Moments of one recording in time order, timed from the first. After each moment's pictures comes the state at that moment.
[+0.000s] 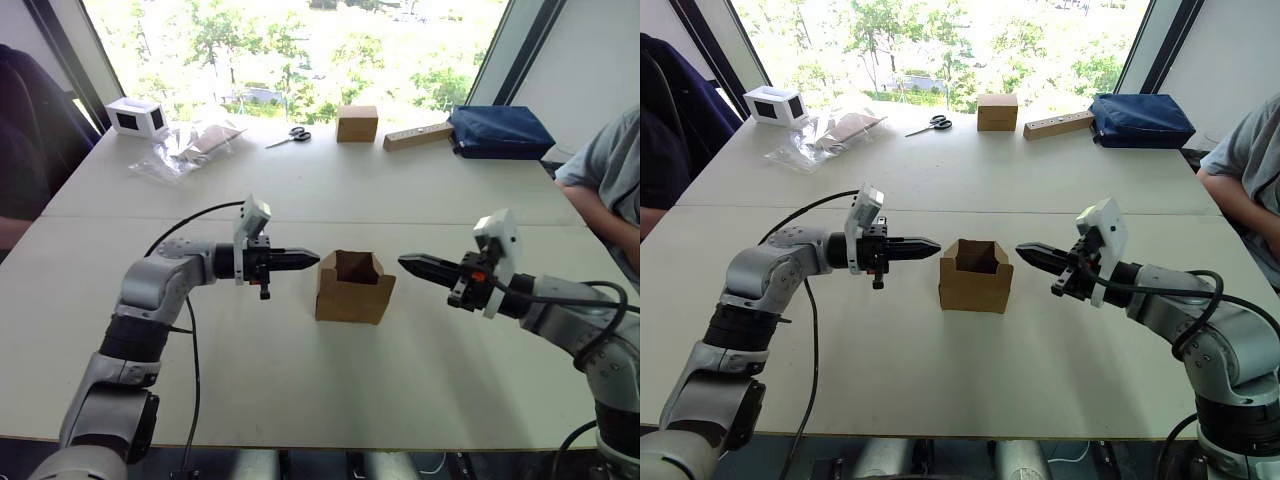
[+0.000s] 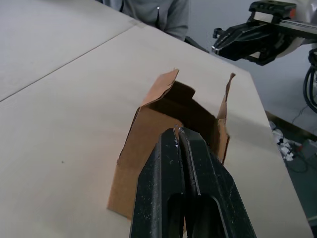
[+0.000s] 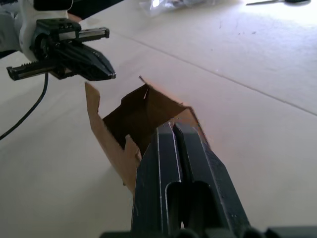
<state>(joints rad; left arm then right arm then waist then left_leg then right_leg) -0.64 0.51 -0.10 0.09 -0.53 0.68 -1.15 -0.22 -0.70 -0.21 -0.51 0.81 0.91 0.66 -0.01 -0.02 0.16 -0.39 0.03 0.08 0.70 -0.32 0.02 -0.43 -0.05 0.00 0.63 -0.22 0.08</state>
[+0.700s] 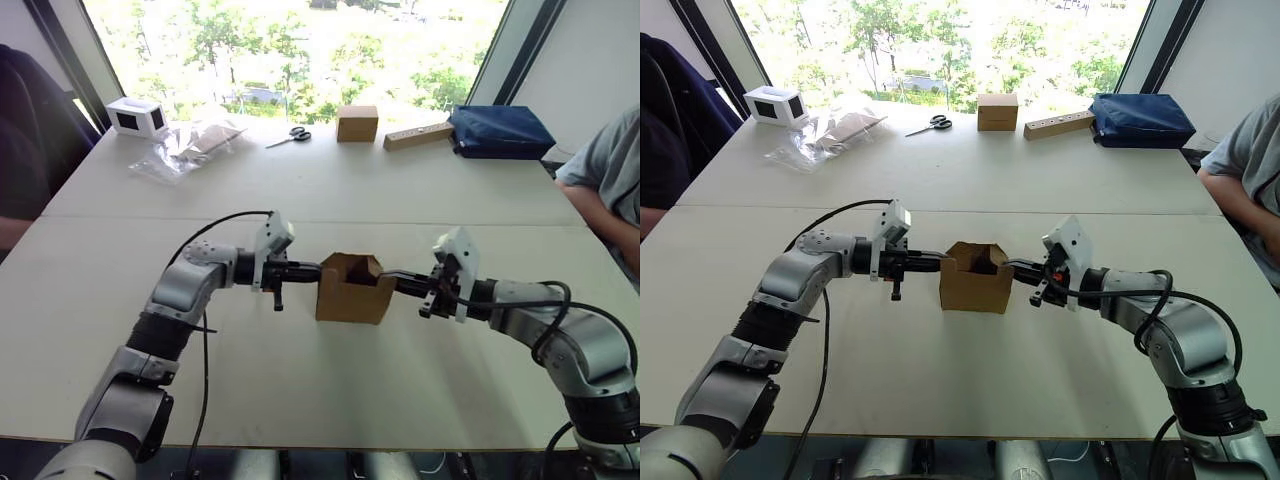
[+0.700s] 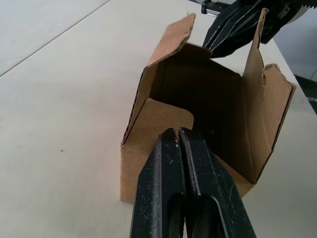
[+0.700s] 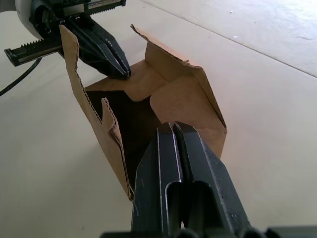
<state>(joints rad) -0.67 0.46 -0.22 0.22 -0.34 0.47 -1.20 -0.28 -0.70 -0.01 -0.35 0.62 0.77 0.76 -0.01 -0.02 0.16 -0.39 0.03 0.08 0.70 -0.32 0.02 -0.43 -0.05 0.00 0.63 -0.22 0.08</state>
